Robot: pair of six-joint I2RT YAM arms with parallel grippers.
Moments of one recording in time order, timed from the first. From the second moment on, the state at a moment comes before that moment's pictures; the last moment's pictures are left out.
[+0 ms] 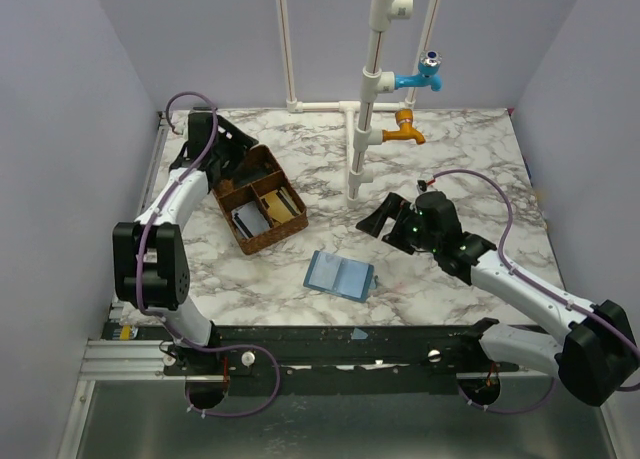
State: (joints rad) left arm -0.05 1.67 1.25 -0.18 0.09 -0.99; right arm 0.59 1.10 0.66 -0.11 -0.07 0.91
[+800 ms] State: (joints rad) left arm -0.21 1.31 1.02 -0.25 0.18 -0.86; right arm 0.59 1.16 0.67 -0.18 -0.04 0.91
